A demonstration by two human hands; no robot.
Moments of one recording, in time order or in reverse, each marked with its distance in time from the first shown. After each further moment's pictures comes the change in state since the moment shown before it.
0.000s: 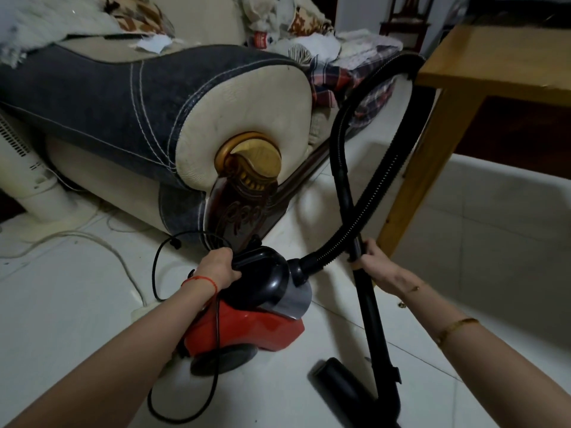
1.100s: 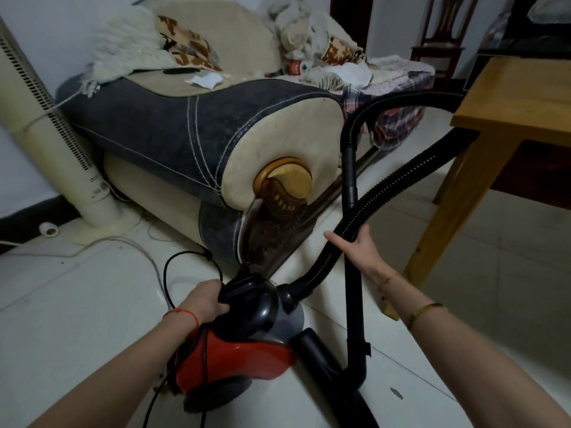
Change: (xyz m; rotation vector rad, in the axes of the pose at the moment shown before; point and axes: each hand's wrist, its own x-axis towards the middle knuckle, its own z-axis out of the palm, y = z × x) left_hand -0.023 -0.082 -0.012 -0.041 -0.021 -0.057; right_hand 0.004 -0.093 0.063 0.075 0.078 -0.401
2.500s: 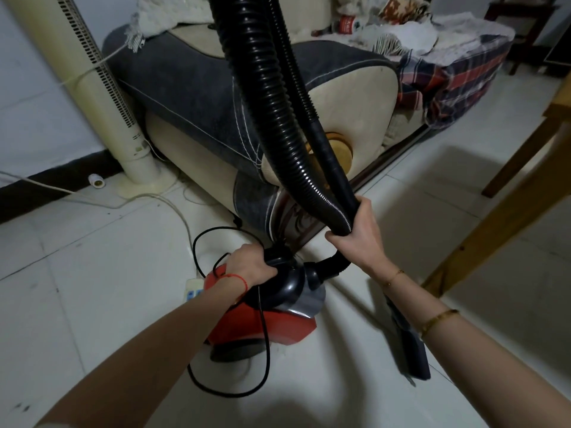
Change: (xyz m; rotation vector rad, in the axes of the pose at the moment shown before) left_hand 0.007 0.023 0.002 0.007 0.132 -0.077; right_hand -0.015 -0.035 0.062 -0.428 0.003 -0.240
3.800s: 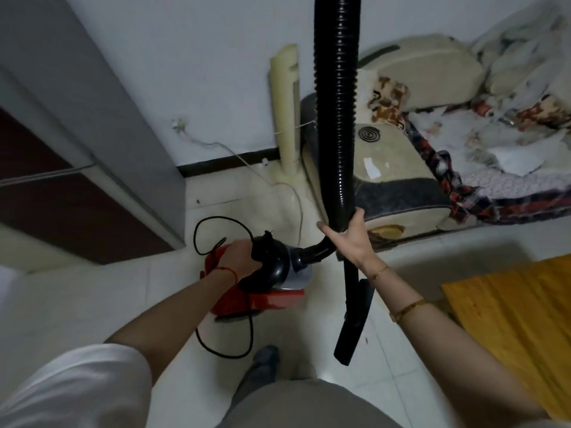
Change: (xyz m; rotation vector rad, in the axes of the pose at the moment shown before) left_hand -0.440 0.043 -0.558 -0.323 0.003 -0.483; right_hand -0.030 -0.548 -0.341 0.236 -0.672 0.033
